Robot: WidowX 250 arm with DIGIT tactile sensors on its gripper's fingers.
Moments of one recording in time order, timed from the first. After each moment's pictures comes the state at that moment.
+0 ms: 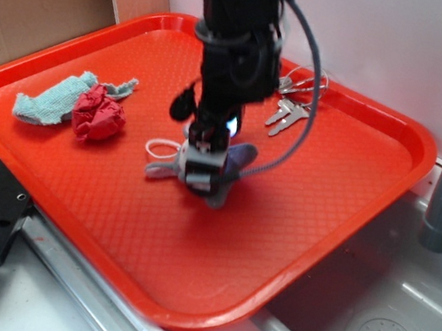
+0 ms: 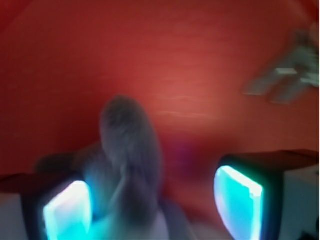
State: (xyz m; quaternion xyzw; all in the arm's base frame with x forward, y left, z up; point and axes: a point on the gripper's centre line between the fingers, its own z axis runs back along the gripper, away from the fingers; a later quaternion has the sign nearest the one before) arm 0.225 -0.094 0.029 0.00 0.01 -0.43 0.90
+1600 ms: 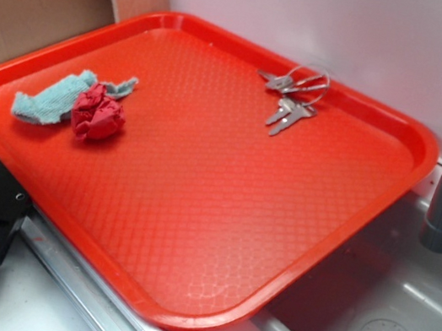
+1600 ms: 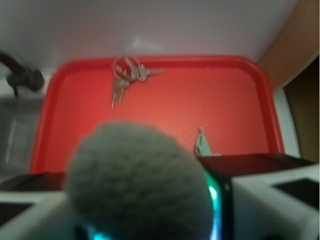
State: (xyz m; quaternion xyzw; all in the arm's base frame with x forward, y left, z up) arm 0.160 0.015 0.235 -0.05 -0.19 0.02 0.98
